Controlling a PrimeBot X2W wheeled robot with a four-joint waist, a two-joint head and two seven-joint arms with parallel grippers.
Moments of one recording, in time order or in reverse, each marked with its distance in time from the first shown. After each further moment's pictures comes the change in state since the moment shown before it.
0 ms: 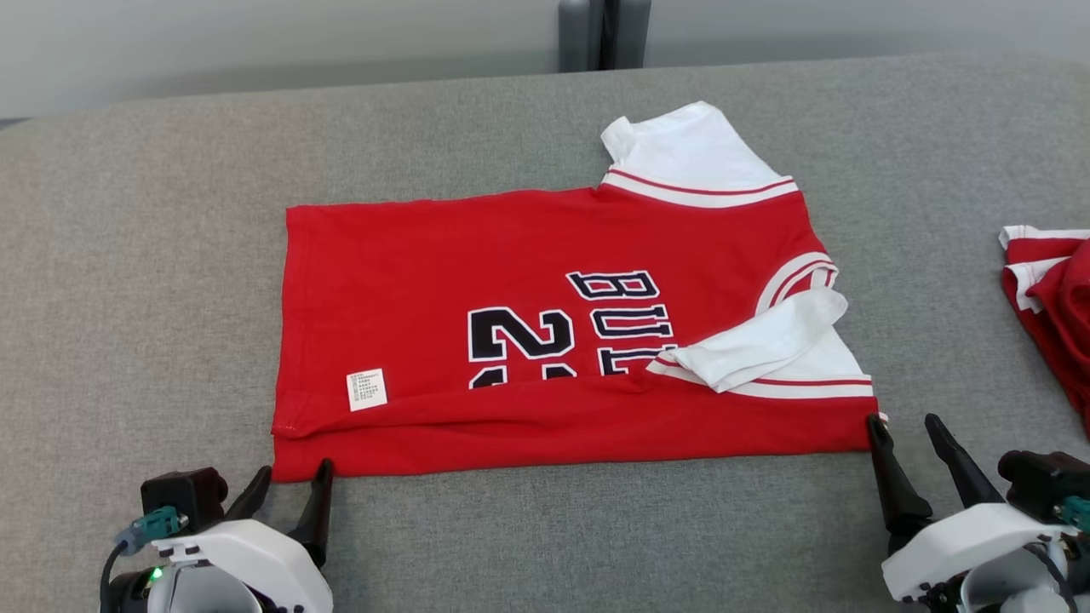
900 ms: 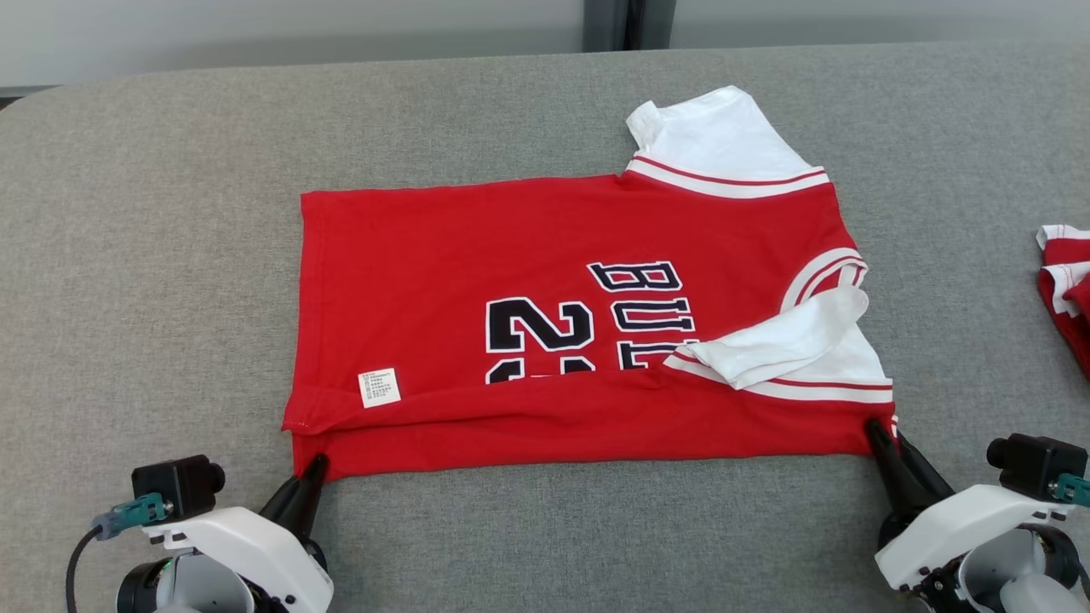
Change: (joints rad) left arm -0.015 -0.011 0.021 -0.004 -0.123 -0.104 0.054; right arm -0.086 -0.060 0.132 0.101 0.240 0.001 0.048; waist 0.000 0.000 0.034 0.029
